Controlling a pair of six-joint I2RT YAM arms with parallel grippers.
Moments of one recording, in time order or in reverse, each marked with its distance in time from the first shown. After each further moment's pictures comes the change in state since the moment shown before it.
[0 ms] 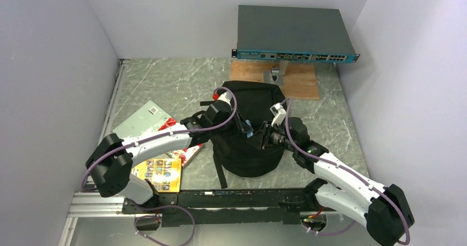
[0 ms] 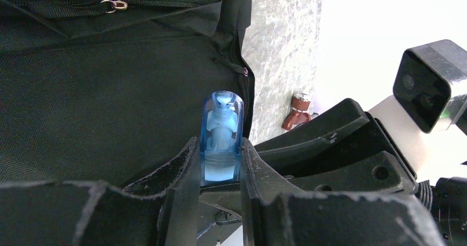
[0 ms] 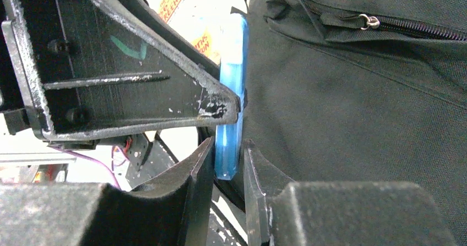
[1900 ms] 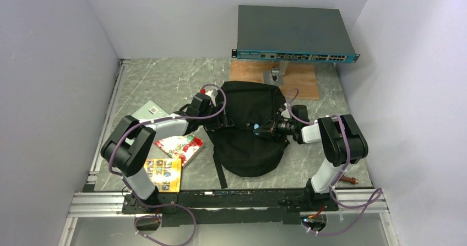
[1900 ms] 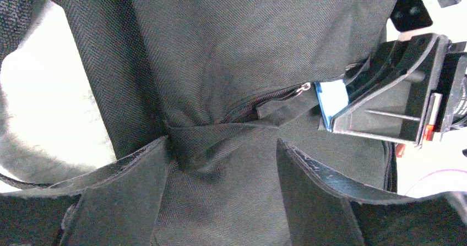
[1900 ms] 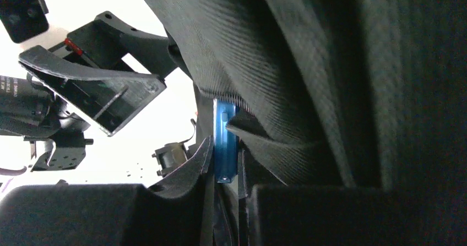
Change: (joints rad) left arm 0.325 0.211 -0.107 0.167 0.212 0.405; right arm -0.456 0.808 0.074 0.415 -0.561 0.375
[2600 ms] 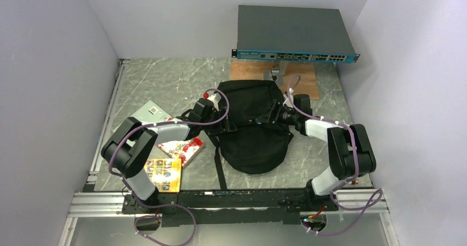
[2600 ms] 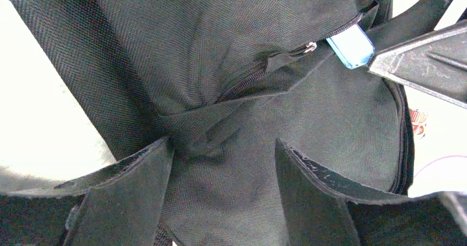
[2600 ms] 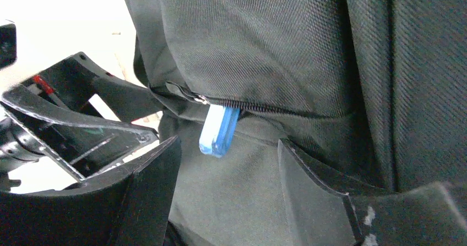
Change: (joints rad) left arm -0.050 -0.008 -0.062 0.085 -0.014 -0.009; right arm 0.001 -0.119 0.155 -0.273 0.242 -0.359
